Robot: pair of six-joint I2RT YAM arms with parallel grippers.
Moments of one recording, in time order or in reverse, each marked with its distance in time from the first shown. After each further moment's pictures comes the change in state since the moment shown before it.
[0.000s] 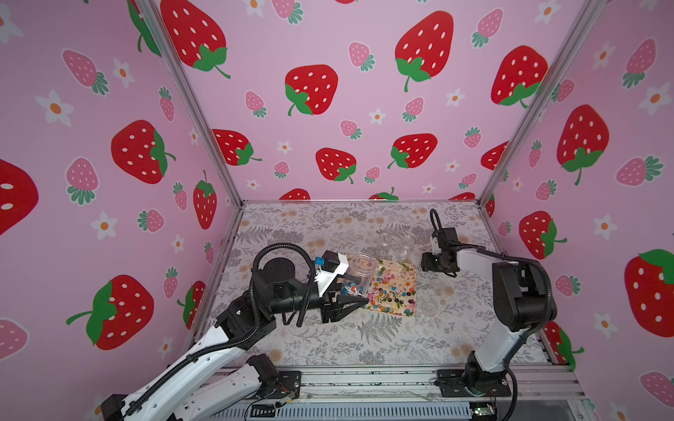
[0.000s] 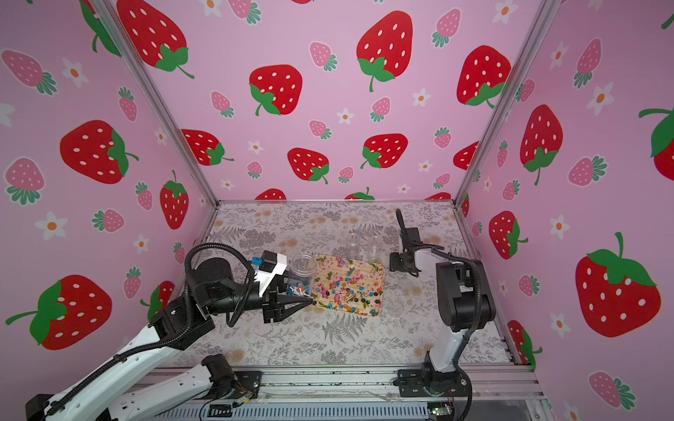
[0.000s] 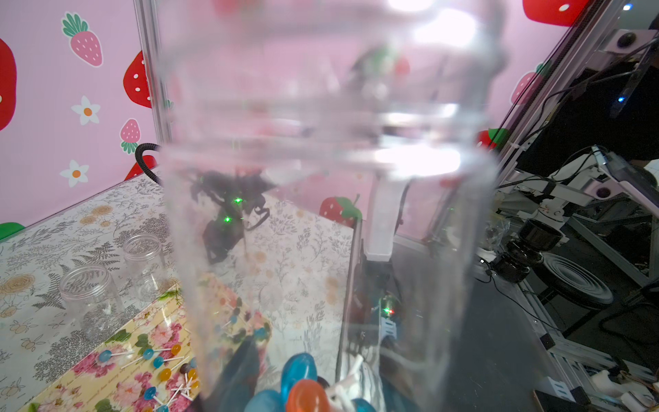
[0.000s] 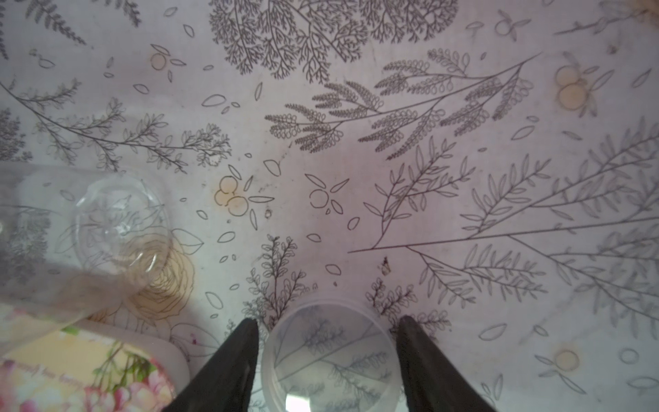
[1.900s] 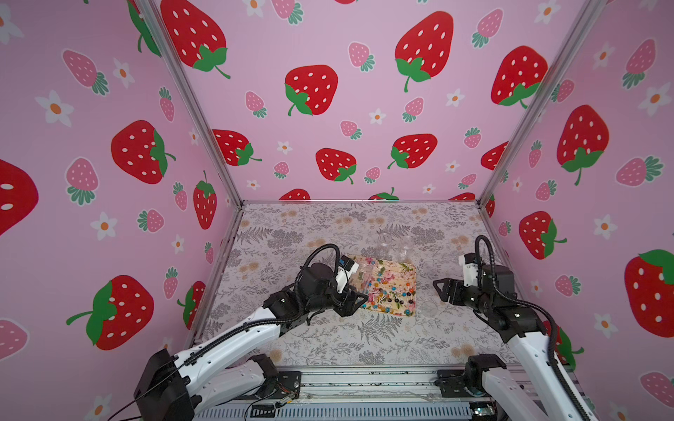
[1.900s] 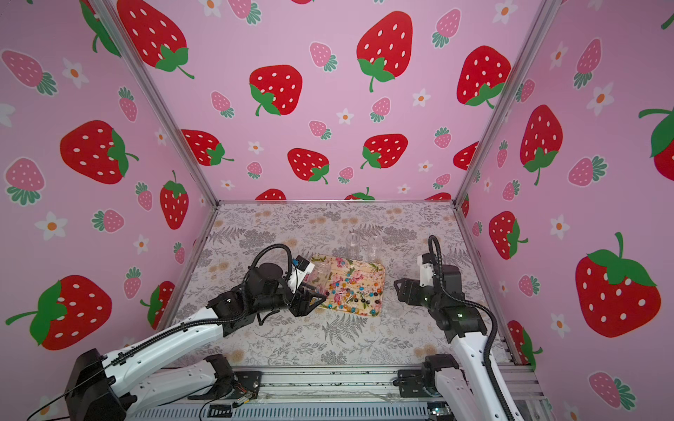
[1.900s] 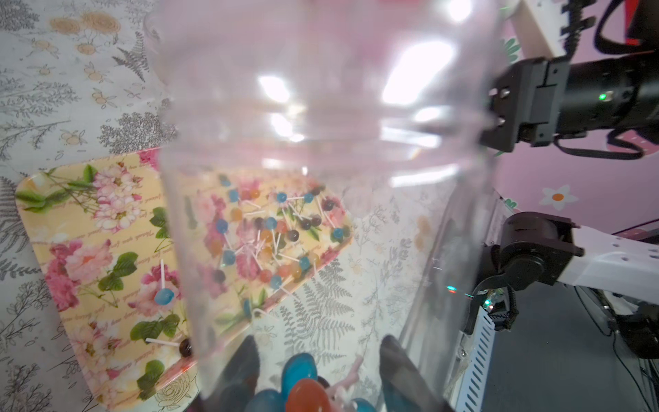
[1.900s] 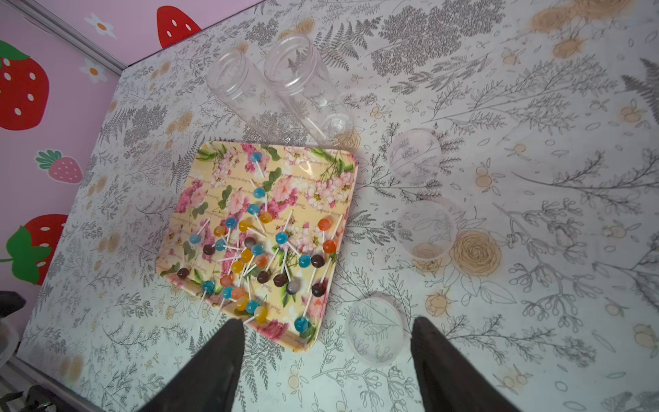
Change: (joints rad) left arm 0.023 0.267 -0.225 0.068 -0.292 -0.207; right arm -0.035 -1.095 -0.400 -0.344 -0.285 0.121
